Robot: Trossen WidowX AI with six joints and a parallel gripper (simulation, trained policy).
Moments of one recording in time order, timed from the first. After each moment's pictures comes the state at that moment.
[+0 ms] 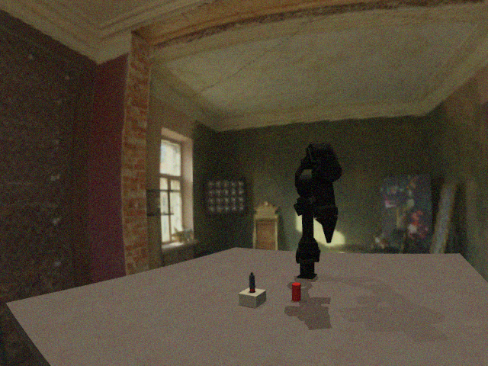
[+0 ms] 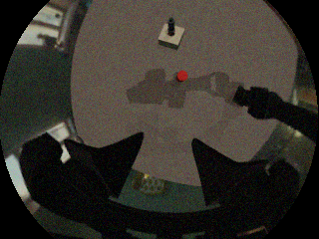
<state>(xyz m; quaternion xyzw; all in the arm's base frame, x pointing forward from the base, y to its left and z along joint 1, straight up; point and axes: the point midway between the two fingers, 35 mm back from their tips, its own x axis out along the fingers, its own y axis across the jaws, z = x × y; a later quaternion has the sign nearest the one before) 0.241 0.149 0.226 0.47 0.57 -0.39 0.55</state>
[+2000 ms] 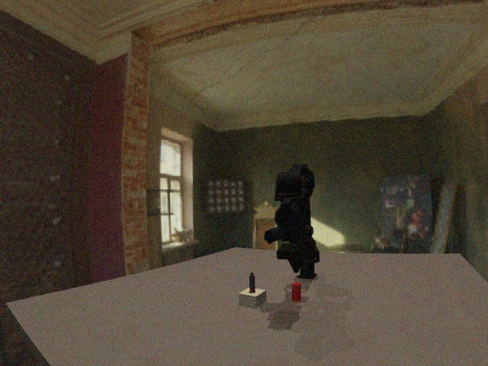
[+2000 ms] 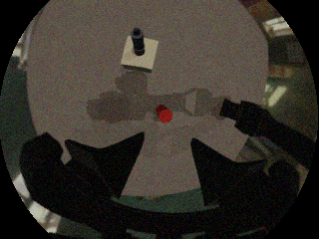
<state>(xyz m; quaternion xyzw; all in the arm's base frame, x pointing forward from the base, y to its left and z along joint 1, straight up) 0.264 0.066 0.148 0.42 0.58 -0.52 0.47</state>
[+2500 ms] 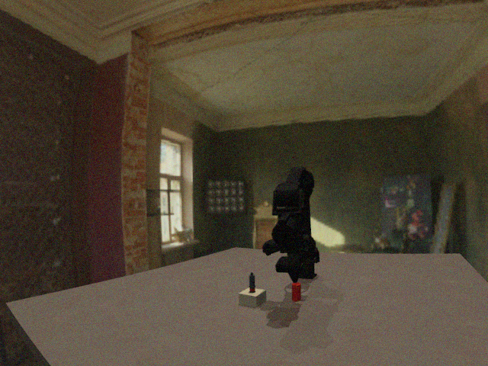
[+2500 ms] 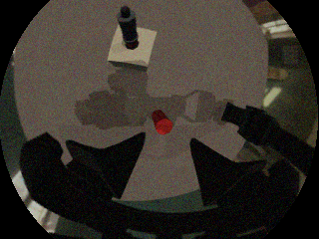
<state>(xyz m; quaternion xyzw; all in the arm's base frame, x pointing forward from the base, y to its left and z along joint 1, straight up) 0.259 0.059 0.115 0.40 0.59 -0.53 0.46</state>
